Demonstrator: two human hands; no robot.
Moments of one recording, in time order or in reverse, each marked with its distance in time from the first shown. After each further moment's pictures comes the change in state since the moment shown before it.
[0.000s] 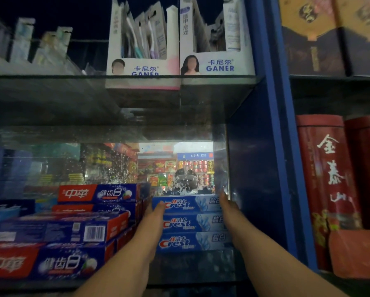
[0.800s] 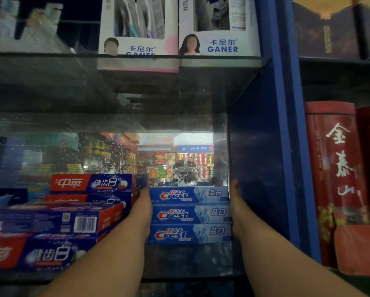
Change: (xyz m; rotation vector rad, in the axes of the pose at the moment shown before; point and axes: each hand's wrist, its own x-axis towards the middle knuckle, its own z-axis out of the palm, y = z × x) left_hand 0.031 0.003 -0.001 -0.104 0.078 -0.161; right_hand 0.030 0.007 -0.007 0.244 0.045 0.133
